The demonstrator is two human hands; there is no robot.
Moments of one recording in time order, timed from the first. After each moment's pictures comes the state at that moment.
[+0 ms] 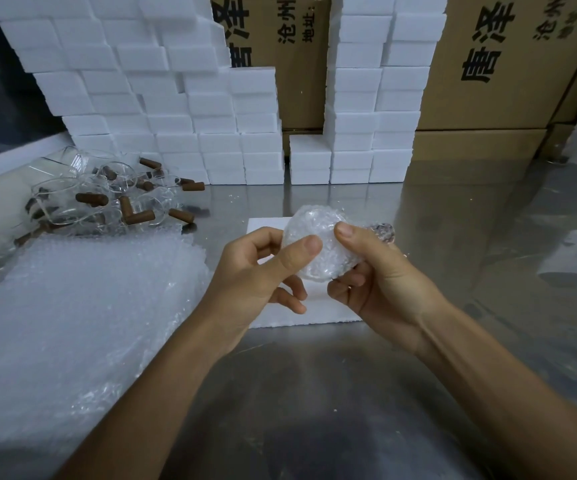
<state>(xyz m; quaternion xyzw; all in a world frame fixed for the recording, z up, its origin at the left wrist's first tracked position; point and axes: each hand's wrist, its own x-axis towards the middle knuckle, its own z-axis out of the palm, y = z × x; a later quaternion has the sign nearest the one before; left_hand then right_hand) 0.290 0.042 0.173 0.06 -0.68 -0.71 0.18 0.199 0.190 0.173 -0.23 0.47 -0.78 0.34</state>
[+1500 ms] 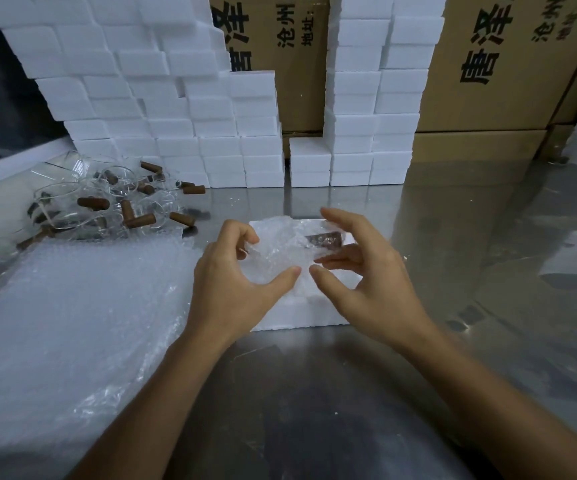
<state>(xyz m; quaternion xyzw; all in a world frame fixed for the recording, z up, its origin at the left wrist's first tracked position) 0.282 0.017 0.140 0.15 -0.85 -0.31 0.40 0.191 0.185 0.147 -0.44 0.70 -0.55 -0.08</state>
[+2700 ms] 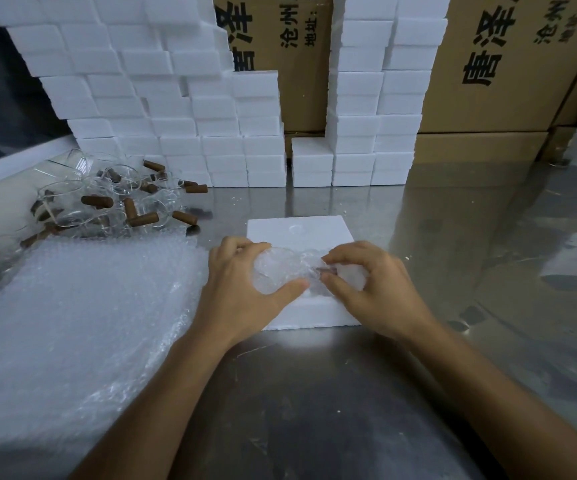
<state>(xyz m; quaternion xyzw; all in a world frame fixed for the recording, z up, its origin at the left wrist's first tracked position) 0.277 0.013 0.131 0.18 -0.90 -0.28 0.28 0.172 0.187 0.133 -0.39 0.81 -0.42 -0.09</state>
